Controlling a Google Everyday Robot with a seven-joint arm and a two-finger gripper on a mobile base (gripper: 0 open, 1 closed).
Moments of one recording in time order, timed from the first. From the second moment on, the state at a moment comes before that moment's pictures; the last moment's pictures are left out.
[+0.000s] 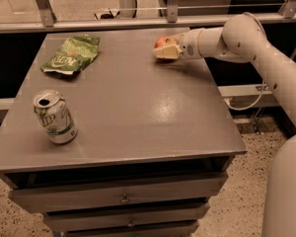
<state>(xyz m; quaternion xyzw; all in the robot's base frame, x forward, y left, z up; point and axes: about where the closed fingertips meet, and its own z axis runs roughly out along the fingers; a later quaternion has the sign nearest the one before) 0.801 -0.090 0.863 -0.37 0.73 0.22 0.52</state>
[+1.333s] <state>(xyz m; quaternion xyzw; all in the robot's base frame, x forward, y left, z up) 0.727 -0.056 0.893 -0.46 0.69 0.28 0.49</state>
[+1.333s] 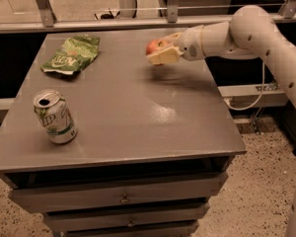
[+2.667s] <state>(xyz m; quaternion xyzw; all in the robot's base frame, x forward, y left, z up) 0.560 0.060 0.886 -0.58 0.59 0.43 0.36</state>
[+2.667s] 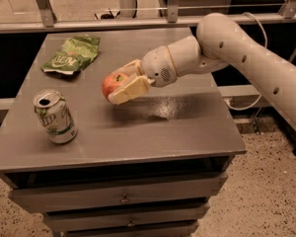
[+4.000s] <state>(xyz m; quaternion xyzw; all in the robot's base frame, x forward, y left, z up) 0.516 0.110 0.853 -0.61 0.54 0.47 0.34</state>
